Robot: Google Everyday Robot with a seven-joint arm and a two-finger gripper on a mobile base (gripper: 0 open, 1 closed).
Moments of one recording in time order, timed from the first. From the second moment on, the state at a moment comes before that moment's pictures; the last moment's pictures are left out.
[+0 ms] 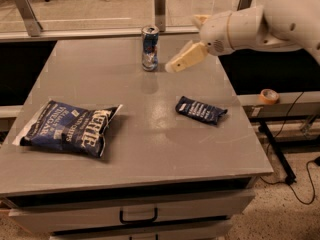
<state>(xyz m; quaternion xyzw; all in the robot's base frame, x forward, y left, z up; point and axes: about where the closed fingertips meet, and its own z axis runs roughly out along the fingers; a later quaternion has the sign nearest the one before) 0.672 -0.063 0.947 -0.51 0.66 0.18 0.51</state>
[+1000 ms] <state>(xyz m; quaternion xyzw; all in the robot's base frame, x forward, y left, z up) 0.754 0.010 0.926 -0.47 0.63 0.28 0.55</state>
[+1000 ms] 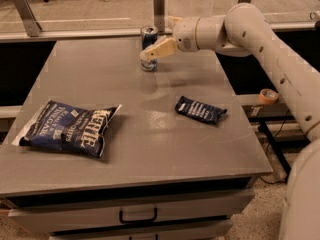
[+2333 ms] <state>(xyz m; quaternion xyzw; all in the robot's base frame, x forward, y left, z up) 0.712 0.044 0.951 -0.52 0.56 0.37 0.53</state>
